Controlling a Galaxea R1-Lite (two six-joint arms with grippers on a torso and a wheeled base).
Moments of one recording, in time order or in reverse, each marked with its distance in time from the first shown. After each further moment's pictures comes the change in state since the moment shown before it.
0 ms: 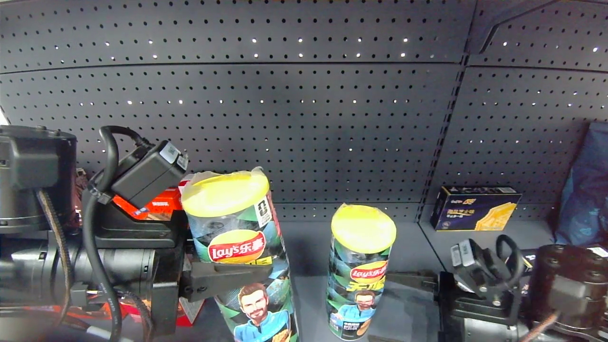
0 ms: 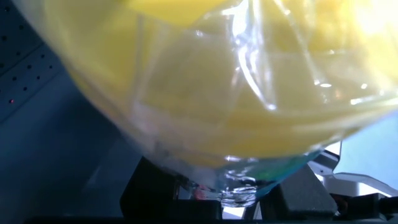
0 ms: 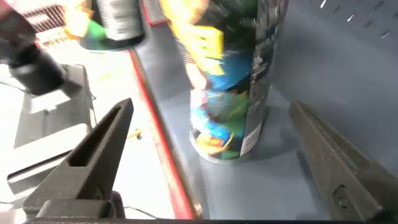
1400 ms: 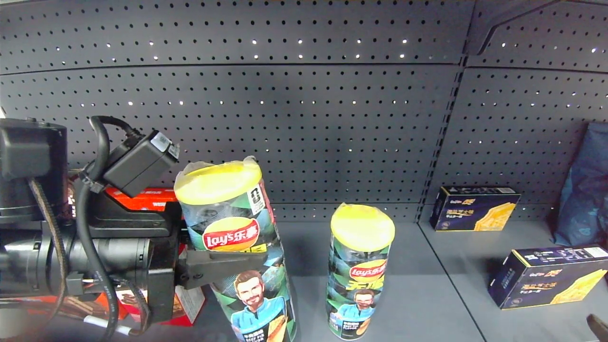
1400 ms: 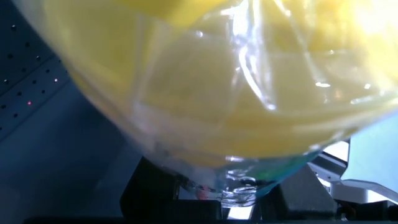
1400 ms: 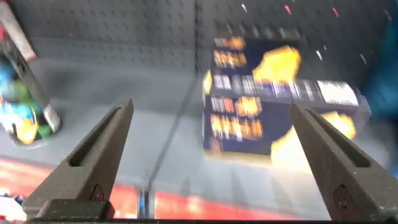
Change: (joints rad) left arm 0.030 -0.004 -0.016 -0.001 0.001 0.003; right arm -0.659 -1.124 0.212 0.718 -0.320 0.037
